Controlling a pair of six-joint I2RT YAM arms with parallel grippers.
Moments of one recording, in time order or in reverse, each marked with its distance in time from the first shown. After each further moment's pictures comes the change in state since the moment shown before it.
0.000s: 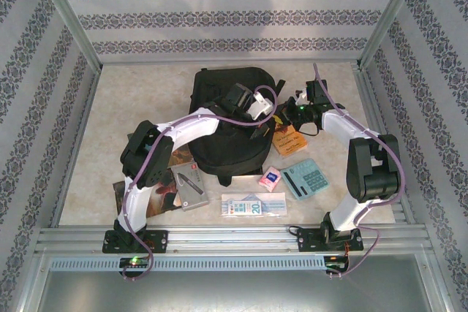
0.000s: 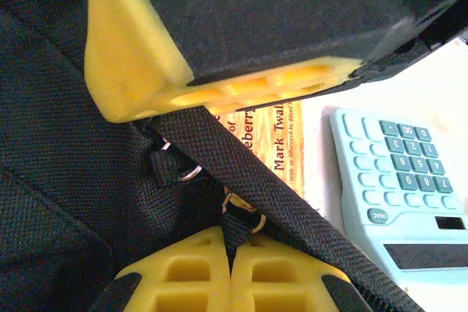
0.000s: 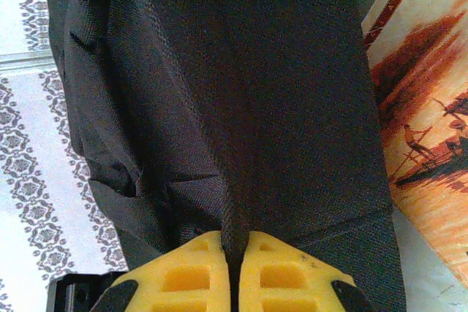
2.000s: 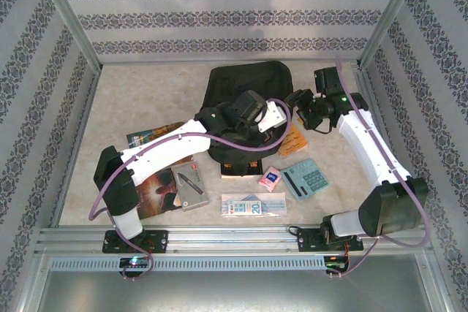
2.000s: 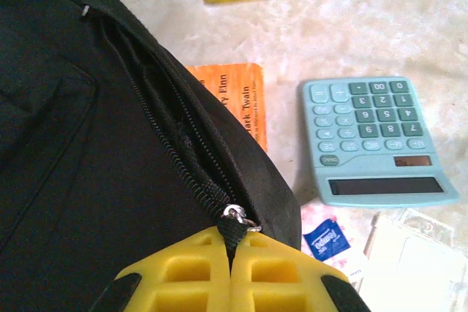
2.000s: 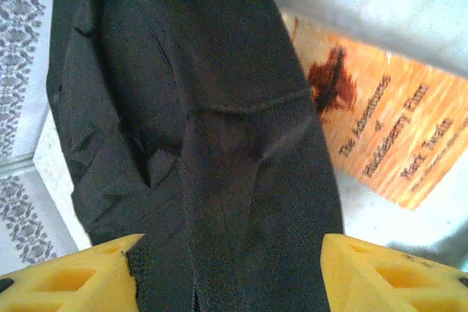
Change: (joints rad) left arm -0.243 -0.306 0.051 -0.349 -0.451 0.142; right arm 0.067 -0.290 0.188 -0.536 0.430 0.153
